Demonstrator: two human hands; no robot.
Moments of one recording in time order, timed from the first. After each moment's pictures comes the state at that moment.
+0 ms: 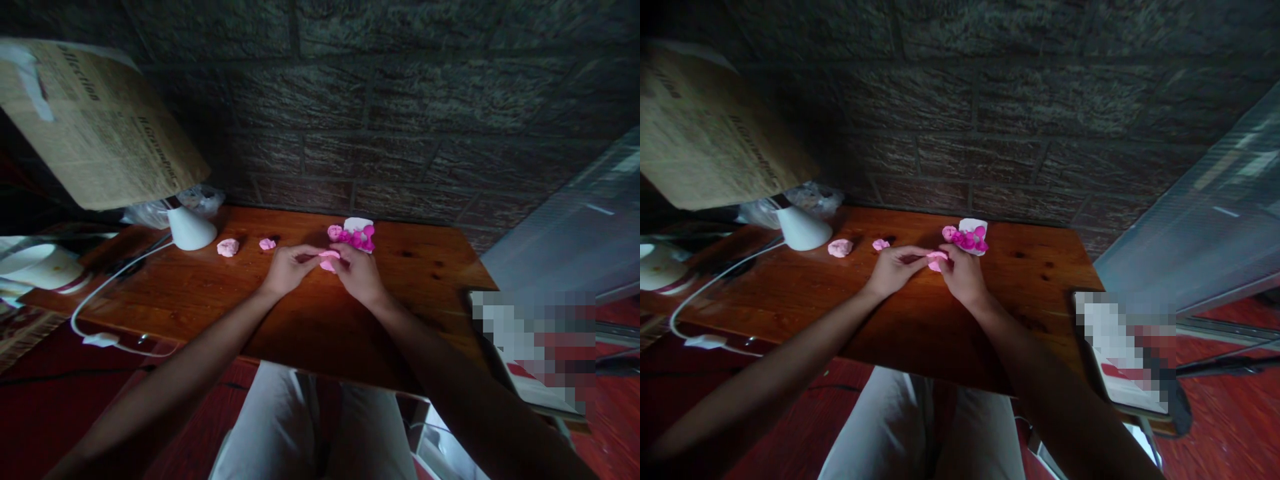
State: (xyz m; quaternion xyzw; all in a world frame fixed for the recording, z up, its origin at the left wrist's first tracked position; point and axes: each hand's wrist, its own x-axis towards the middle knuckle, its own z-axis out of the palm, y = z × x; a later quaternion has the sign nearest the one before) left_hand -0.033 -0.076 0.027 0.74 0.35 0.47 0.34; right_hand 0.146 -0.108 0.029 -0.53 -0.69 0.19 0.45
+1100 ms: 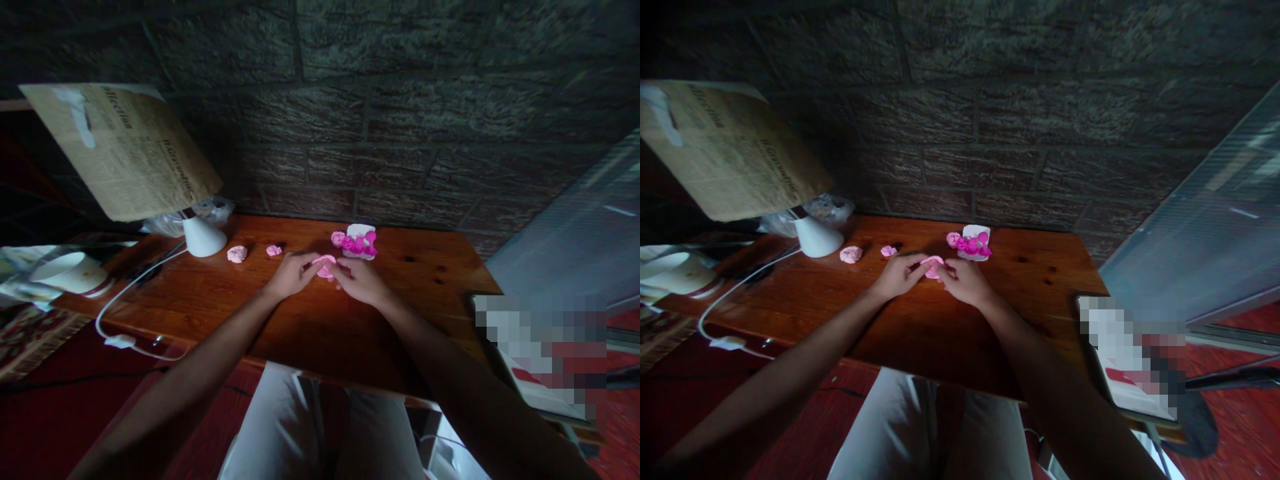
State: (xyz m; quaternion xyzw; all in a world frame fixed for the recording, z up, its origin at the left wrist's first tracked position) left_hand -0.043 -0.077 0.039 0.86 0.33 0.36 0.17; right_hand 0.150 -0.108 0.032 -0.48 -0.71 0.35 0.38
